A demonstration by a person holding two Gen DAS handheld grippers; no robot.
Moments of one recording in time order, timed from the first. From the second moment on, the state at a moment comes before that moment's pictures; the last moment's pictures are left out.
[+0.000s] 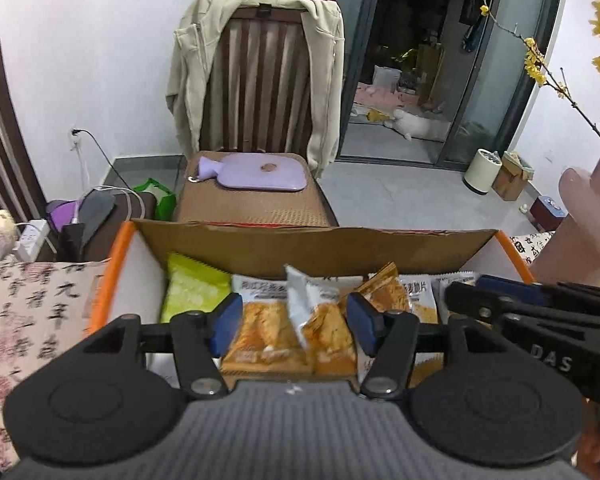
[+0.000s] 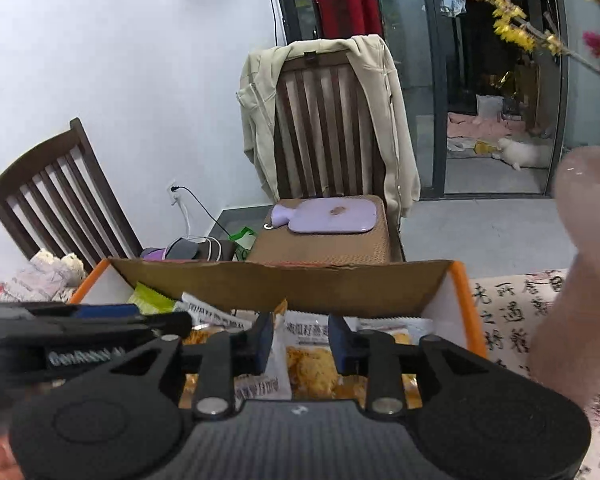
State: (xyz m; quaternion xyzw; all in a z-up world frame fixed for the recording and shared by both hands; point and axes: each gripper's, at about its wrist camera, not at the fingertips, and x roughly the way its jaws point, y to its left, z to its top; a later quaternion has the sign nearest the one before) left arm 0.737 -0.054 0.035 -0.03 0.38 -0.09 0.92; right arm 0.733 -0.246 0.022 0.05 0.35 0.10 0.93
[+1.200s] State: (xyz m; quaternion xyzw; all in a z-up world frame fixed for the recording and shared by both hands) left arm 0.190 -0.013 0.049 0.07 0.22 0.02 0.97; right arm 0.205 -0.280 0.047 -0.06 0.22 0.11 0.97
